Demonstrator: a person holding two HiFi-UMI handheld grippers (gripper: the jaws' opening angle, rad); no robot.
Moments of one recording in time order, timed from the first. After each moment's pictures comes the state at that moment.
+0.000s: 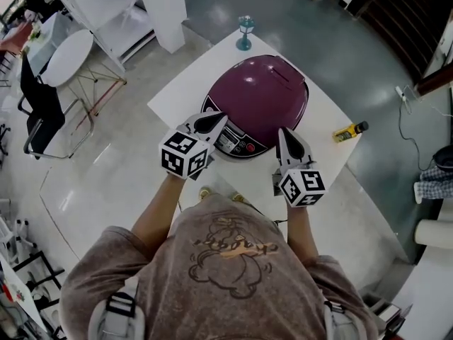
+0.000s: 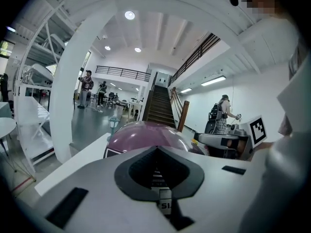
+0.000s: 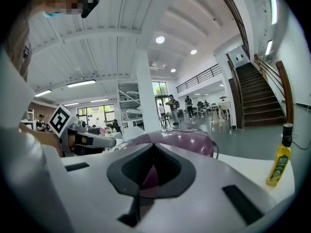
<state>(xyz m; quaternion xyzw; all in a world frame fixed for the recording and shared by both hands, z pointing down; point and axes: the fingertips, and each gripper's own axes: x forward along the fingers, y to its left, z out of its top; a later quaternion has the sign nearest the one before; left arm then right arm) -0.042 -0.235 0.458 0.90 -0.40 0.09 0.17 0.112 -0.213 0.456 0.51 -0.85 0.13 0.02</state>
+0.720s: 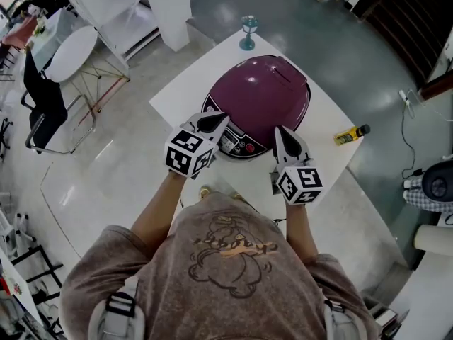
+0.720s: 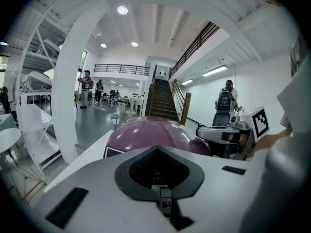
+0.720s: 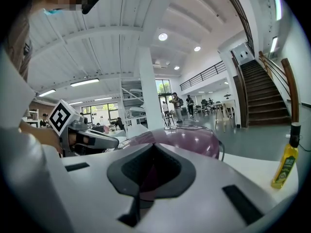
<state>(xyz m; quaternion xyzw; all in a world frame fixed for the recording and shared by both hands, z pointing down) -0.037 -0.236 0.467 0.89 -0.41 0.14 0.16 0.102 -0.221 0.461 0.49 -0.86 0.13 0.03</state>
